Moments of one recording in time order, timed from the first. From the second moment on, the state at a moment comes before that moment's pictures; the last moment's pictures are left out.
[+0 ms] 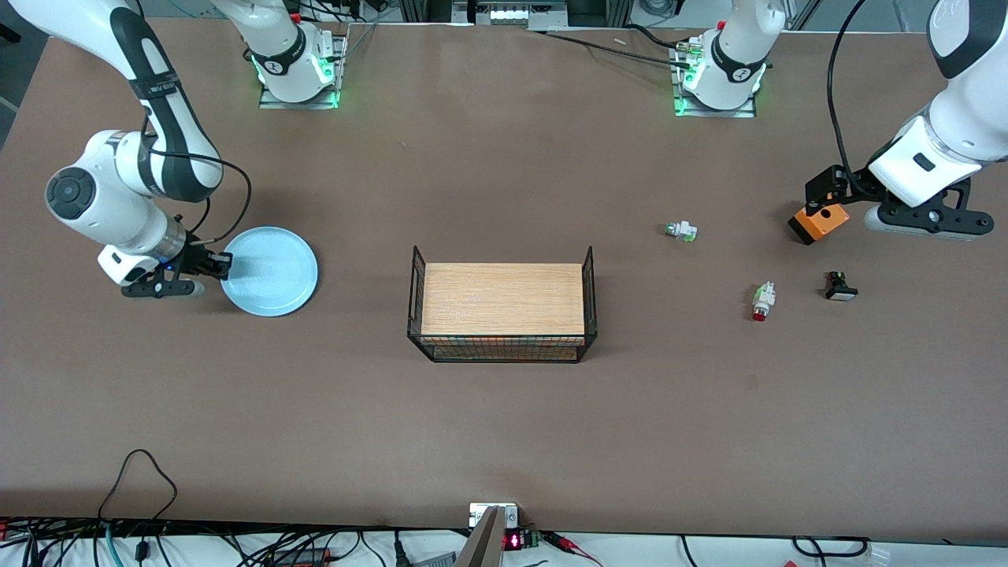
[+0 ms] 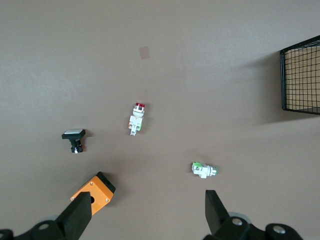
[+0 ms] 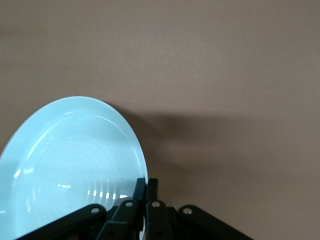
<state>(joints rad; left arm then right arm) -0.04 -0.05 -0.01 -1.83 0.00 1.75 0.05 -0.15 0.27 0.05 -2.27 -0.01 2.55 -0.16</state>
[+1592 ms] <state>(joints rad) -0.04 -0.06 -0.01 -1.83 0.00 1.74 0.05 0.00 0.23 0.04 -1.45 -0.01 1.56 -0.04</state>
